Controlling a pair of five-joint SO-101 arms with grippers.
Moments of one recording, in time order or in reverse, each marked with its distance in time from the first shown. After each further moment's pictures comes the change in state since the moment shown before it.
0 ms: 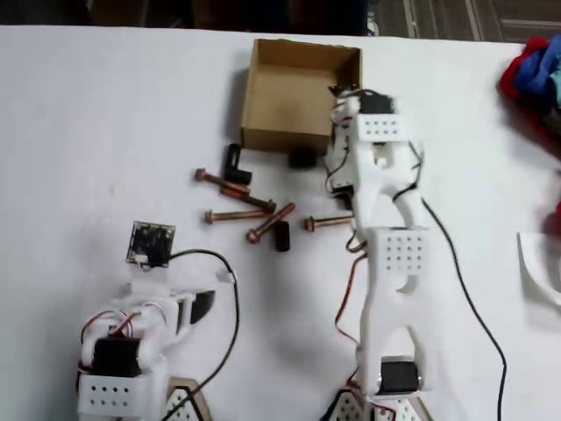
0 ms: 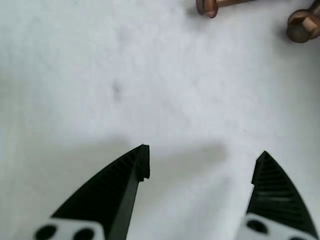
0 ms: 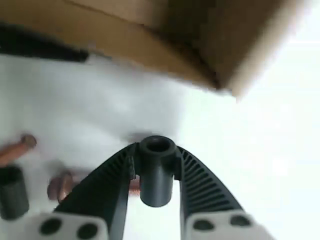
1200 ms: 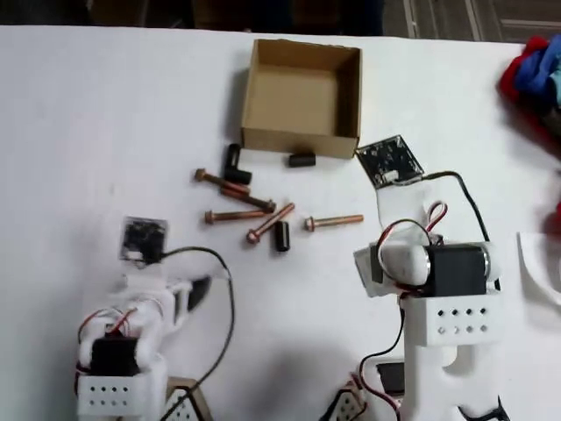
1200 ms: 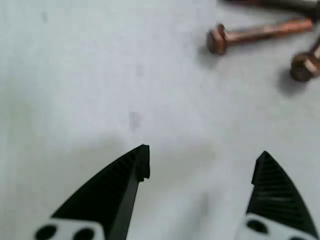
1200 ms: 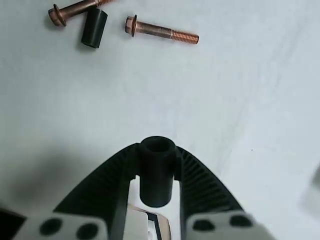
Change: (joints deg) left arm -6.6 -0.1 0.0 -10.6 0.0; right arm -2.2 -99.7 77.6 0.1 5.9
